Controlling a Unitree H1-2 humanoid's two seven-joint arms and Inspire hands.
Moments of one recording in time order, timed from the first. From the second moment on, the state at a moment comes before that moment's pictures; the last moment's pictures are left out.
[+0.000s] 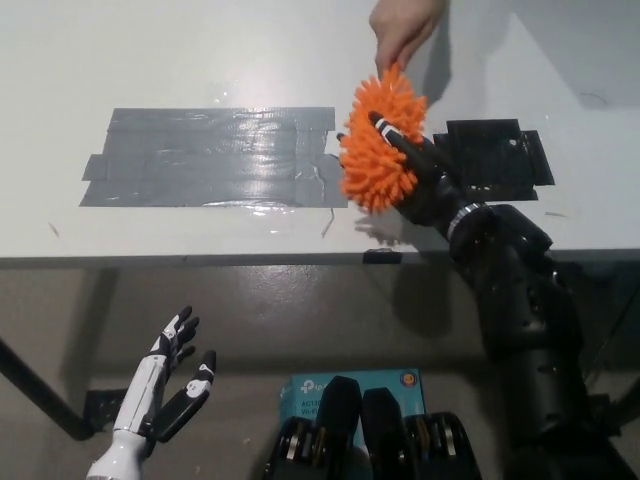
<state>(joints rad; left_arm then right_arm) -0.05 0.18 -0.05 0.18 0.12 -0.20 -0.03 -0.84 0.09 -0.31 0.62 0.46 0.46 0.24</state>
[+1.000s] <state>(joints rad) -0.06 0.18 -0.05 0.20 0.12 -0.20 -0.04 -0.17 -0.18 0.00 -0.18 0.11 0.38 0.23</state>
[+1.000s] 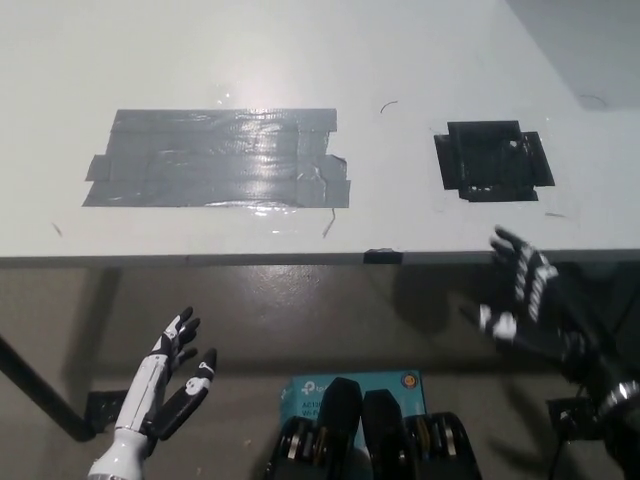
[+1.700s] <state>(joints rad) -0.06 0.18 -0.05 0.26 0.11 -0.20 -0.04 -0.06 -0.14 0.00 0.06 -0.09 0.06 0.04</state>
